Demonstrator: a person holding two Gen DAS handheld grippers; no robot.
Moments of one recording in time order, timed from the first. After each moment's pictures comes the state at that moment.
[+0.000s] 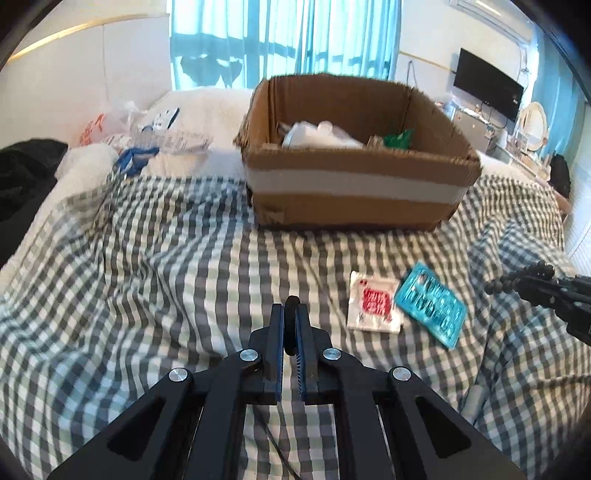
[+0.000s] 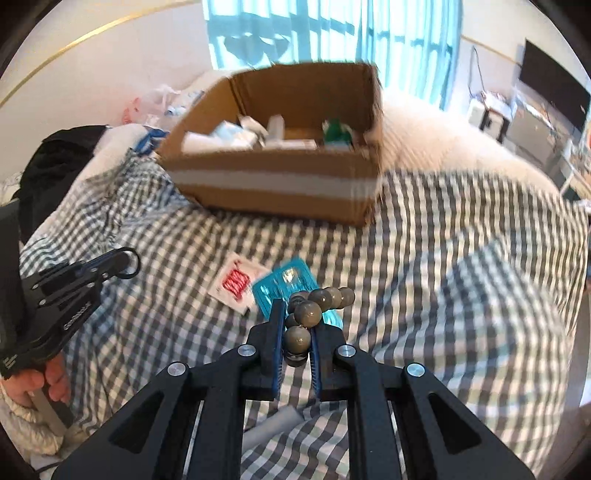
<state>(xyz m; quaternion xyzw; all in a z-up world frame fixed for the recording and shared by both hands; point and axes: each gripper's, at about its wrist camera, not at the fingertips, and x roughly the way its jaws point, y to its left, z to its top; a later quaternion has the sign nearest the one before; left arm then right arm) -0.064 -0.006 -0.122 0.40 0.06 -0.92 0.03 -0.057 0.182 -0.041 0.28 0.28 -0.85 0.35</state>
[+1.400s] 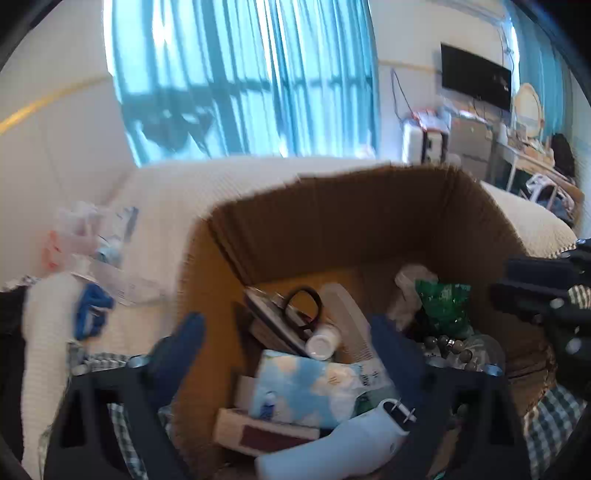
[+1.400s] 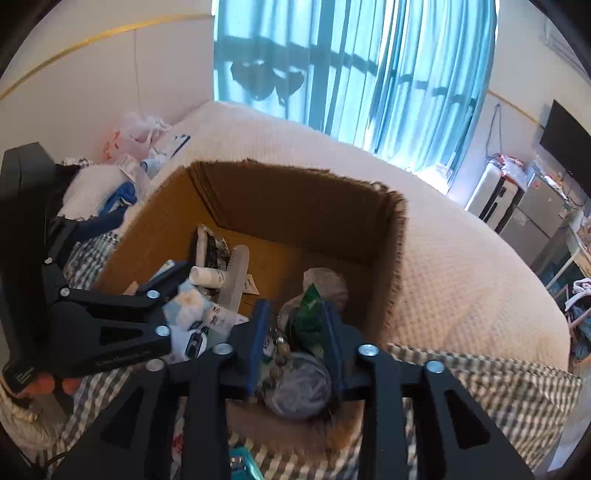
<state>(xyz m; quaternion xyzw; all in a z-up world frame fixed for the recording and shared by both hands) -0.272 0.009 -0.058 0.33 -0.04 -0.94 0.03 -0.166 0.053 0.057 0.19 0.31 -0.86 0.36</state>
